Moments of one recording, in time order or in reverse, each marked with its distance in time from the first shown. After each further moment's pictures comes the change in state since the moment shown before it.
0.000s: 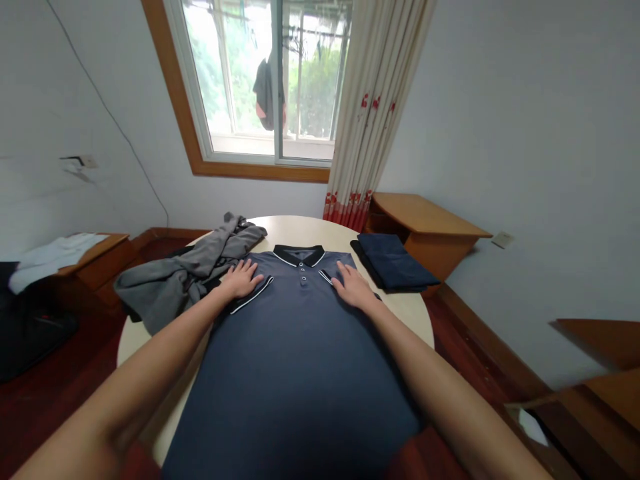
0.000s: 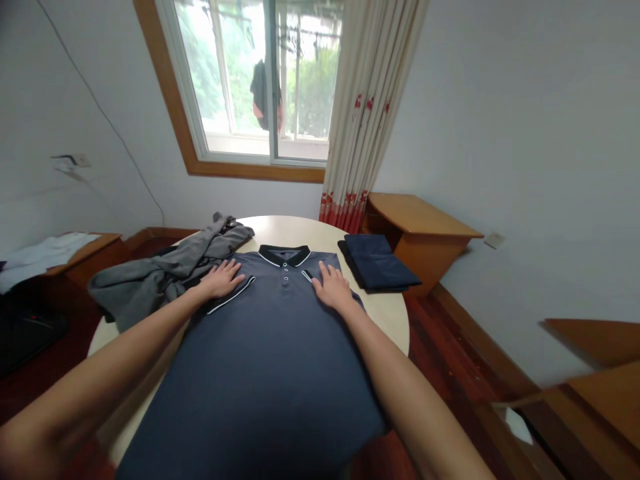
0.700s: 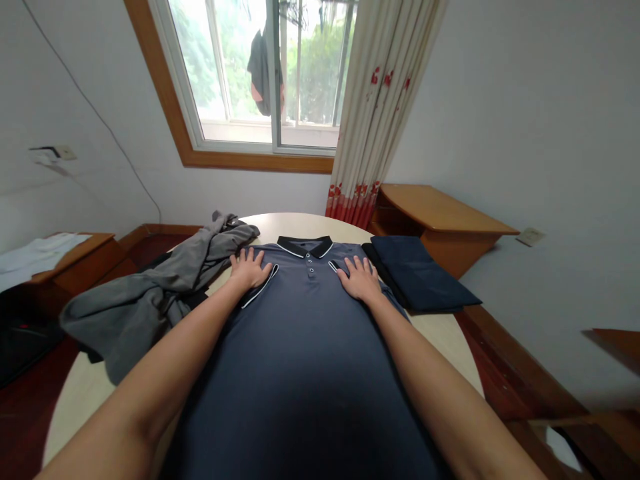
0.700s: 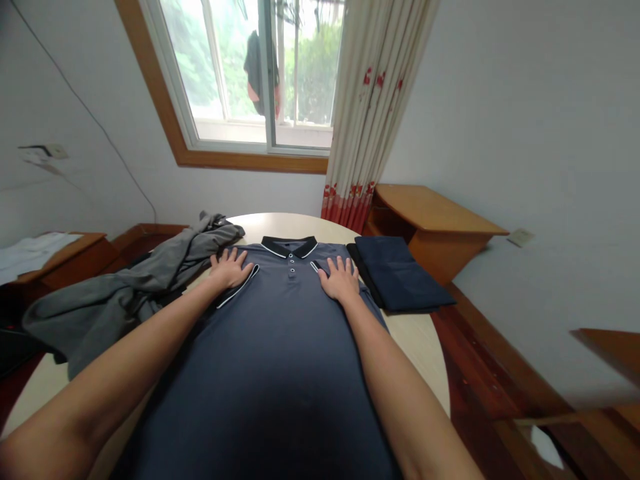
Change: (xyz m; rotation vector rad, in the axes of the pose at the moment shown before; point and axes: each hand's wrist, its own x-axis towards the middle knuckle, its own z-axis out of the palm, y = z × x) left_hand 0.105 0.019 0.000 0.034 0.096 -0.095; right_hand 0.108 0.024 0.036 -0.076 -0.021 0.155
